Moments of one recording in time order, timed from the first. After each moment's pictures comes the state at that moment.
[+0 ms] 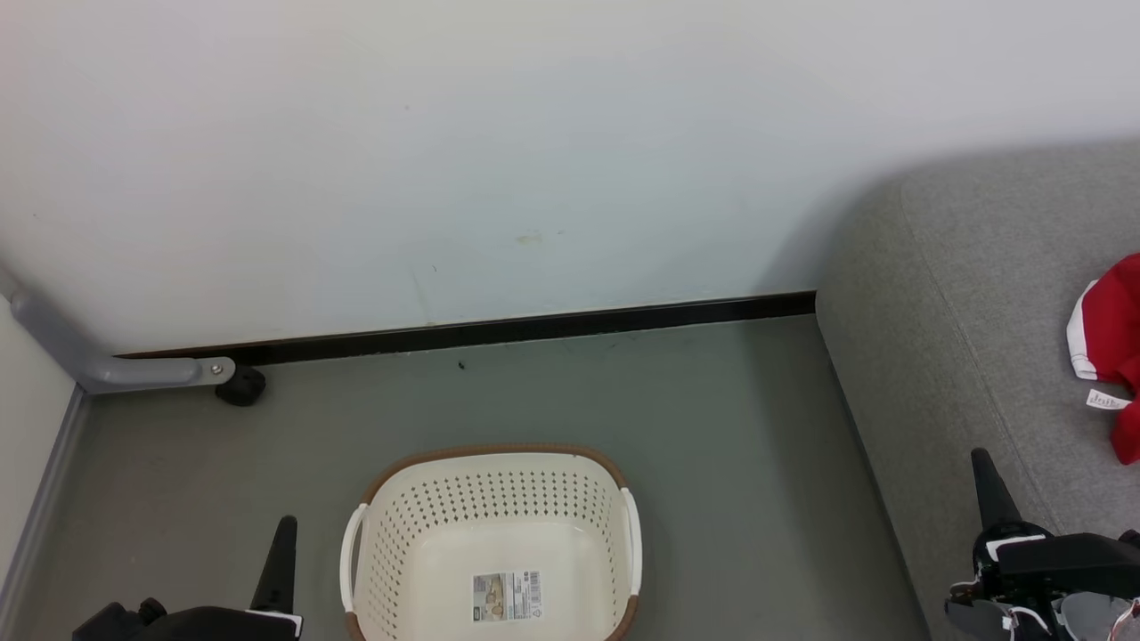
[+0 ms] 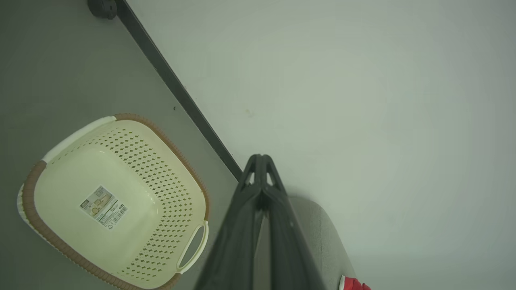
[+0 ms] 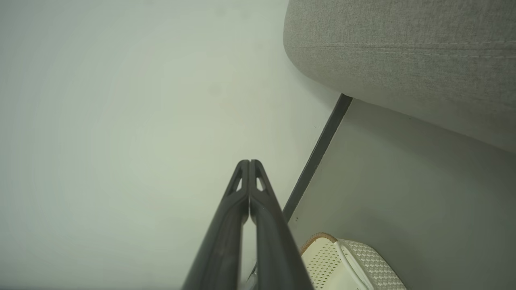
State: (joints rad) left arm -0.04 0.09 0.00 0.34 -1.31 -0.07 0.03; right arm -0.11 -0.04 -0.06 0.35 1.23 0.09 0.02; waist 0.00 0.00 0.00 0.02
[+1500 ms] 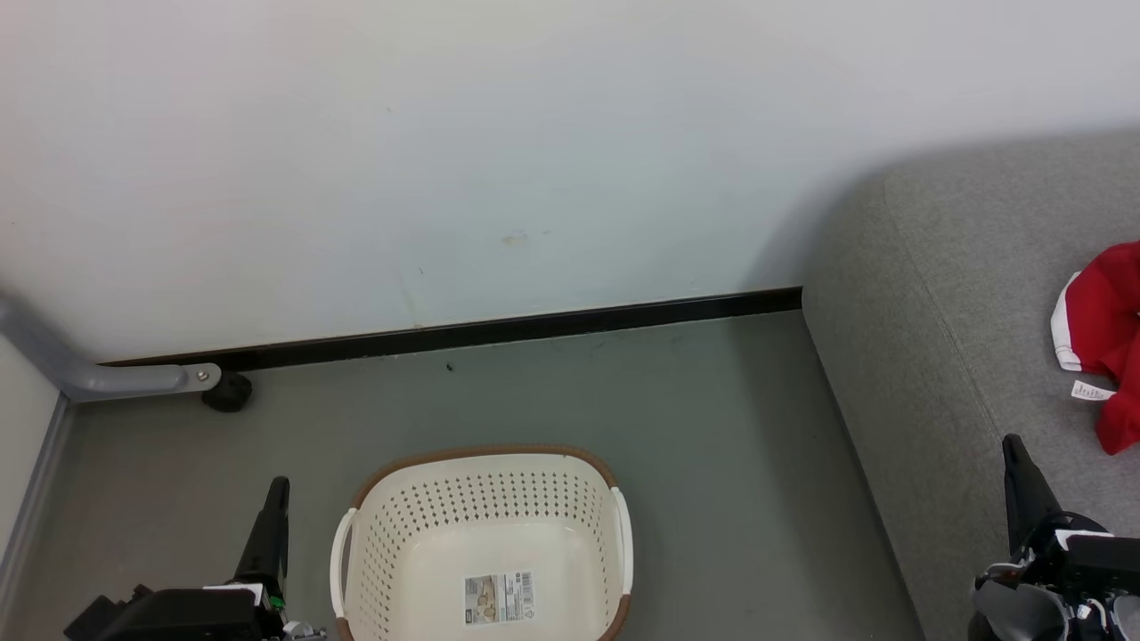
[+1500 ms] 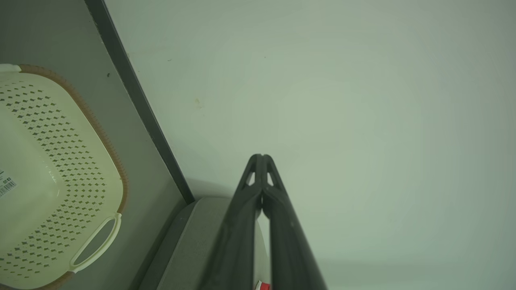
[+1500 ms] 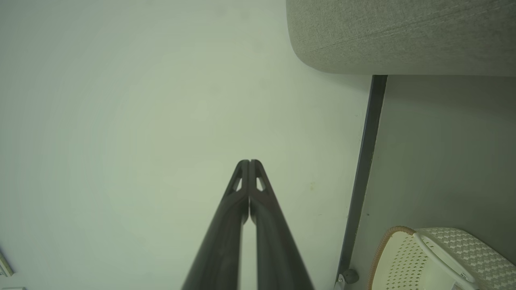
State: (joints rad) left arm -0.08 0.04 0.09 0.31 -1.58 -0.12 0.11; right arm -0.11 -0.04 -0.14 0.30 1.59 0.12 0.11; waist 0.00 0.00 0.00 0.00
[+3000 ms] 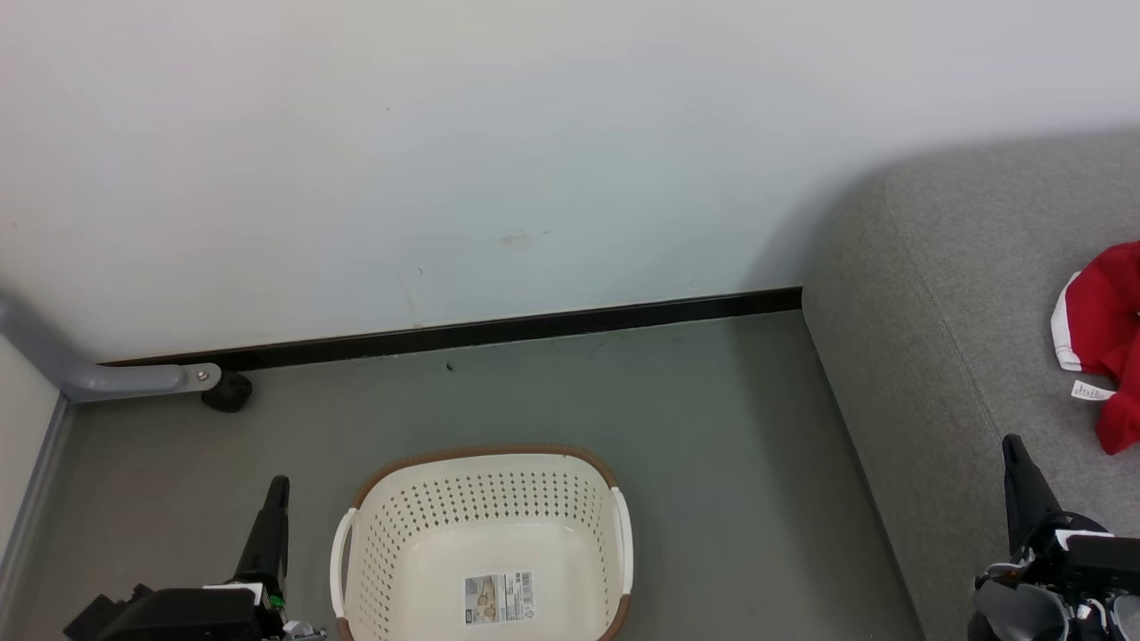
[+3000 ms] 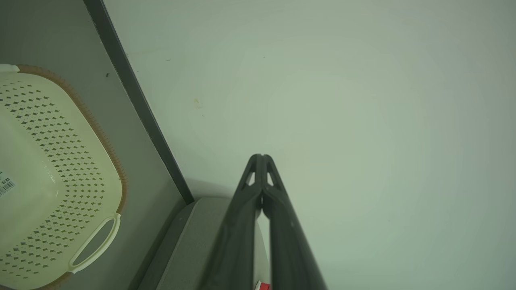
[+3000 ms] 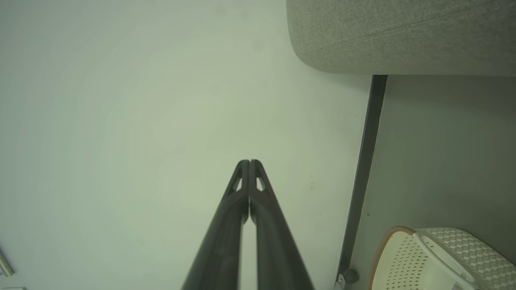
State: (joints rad) left arm -0.08 0.04 0.09 0.30 -1.58 -0.12 0.11; right arm -0.11 -0.04 -0.14 0.30 1.59 0.12 0.11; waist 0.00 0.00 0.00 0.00
